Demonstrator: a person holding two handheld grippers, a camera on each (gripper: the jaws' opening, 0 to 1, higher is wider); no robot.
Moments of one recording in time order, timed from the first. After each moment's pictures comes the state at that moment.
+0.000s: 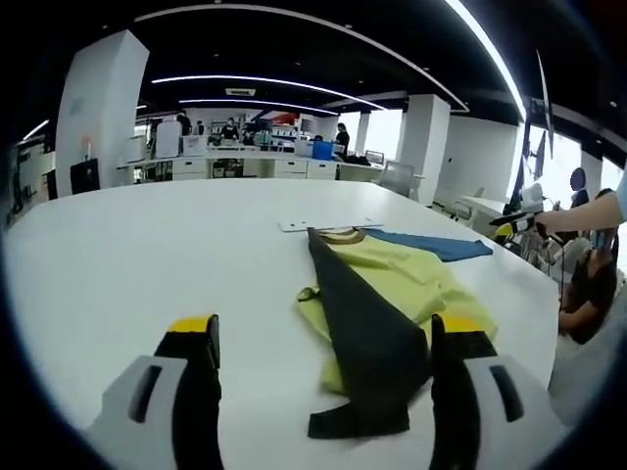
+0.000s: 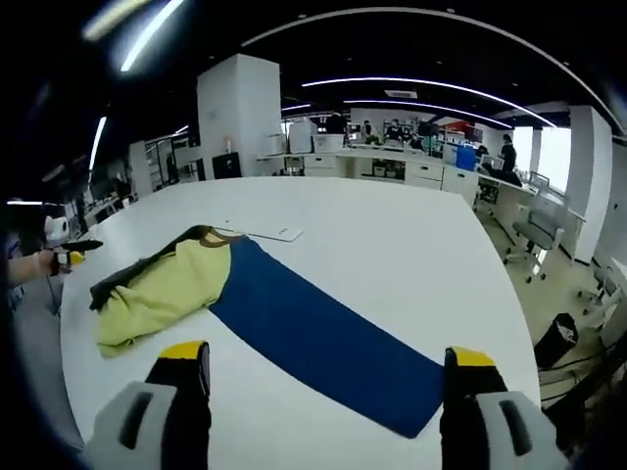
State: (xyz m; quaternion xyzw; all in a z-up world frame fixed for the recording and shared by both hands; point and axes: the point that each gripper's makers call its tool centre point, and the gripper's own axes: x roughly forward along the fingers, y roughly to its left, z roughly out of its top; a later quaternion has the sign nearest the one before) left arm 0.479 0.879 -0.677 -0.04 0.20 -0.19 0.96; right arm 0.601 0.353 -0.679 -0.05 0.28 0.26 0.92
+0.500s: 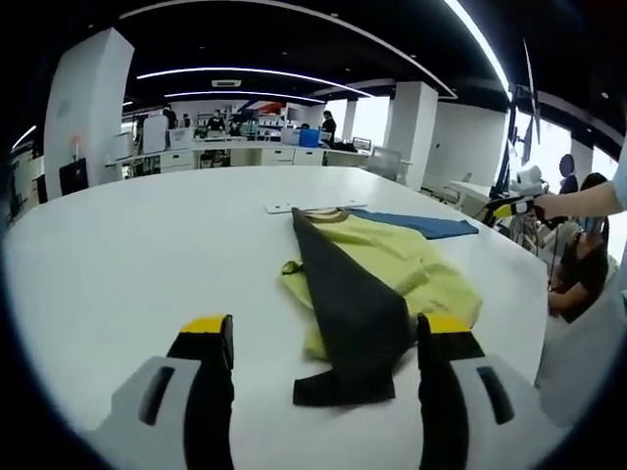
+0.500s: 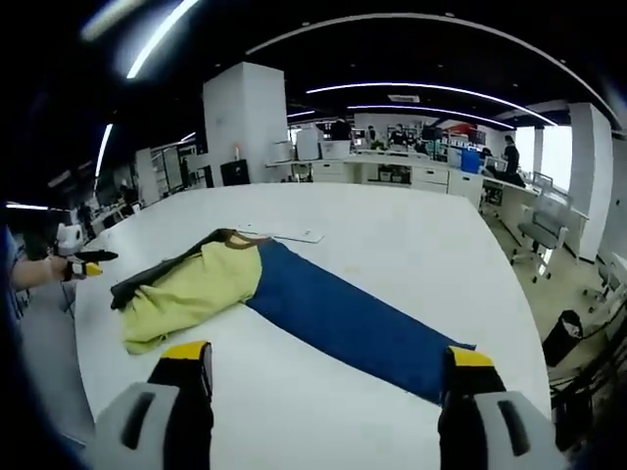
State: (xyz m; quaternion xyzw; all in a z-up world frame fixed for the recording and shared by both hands) left arm 0.450 0.874 -0.689 -0.02 0.22 -0.22 0.95; right arm 0.546 0.385 -0.660 -0.05 0.26 0.27 0.92
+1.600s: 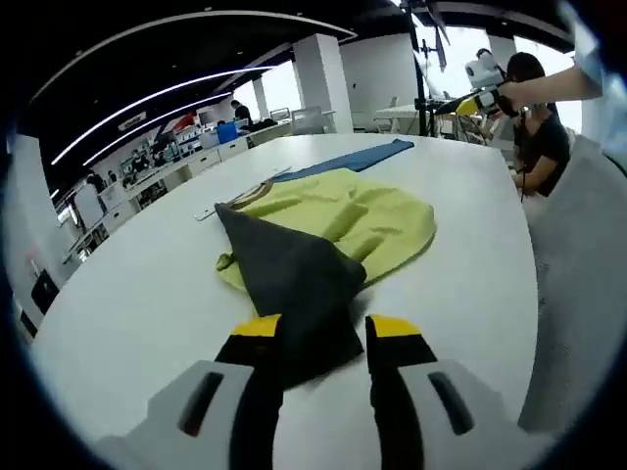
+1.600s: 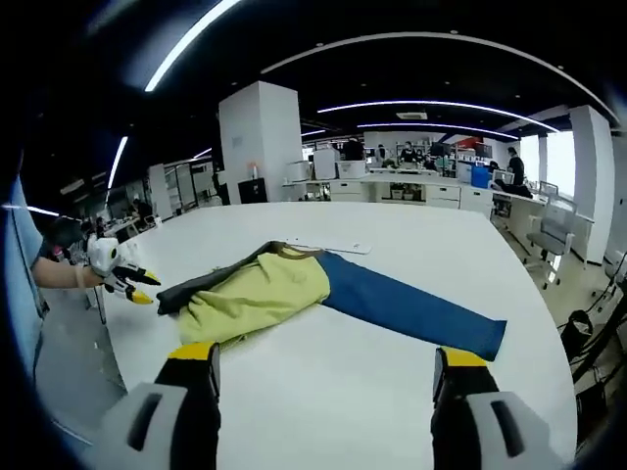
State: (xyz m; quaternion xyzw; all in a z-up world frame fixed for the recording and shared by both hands) left arm 0.417 0.816 -0.724 0.22 0.23 -0.36 0.88; right arm 0.458 0.425 -0.645 -0.02 0.22 0.29 0.93
